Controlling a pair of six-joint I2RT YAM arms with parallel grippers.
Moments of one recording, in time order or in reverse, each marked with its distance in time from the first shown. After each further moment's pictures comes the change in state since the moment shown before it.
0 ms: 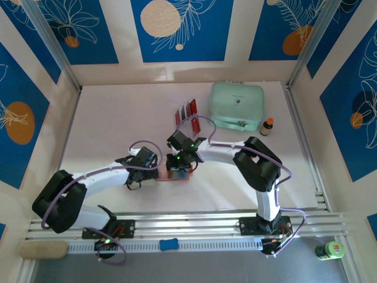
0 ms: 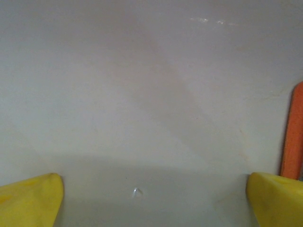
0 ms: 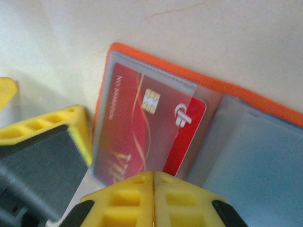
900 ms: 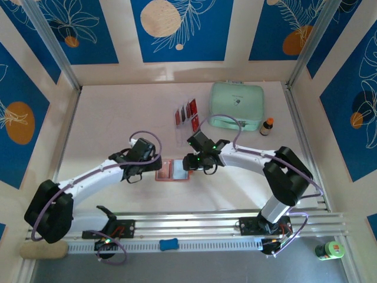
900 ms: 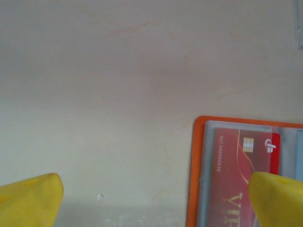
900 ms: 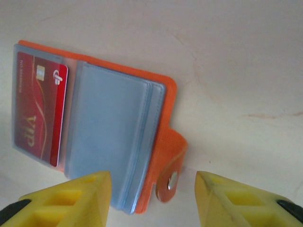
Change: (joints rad) left arm 0.008 -0.090 0.113 -0.061 0.068 0.055; right arm -0.081 -0.248 -0.216 -0.083 0.187 -0.053
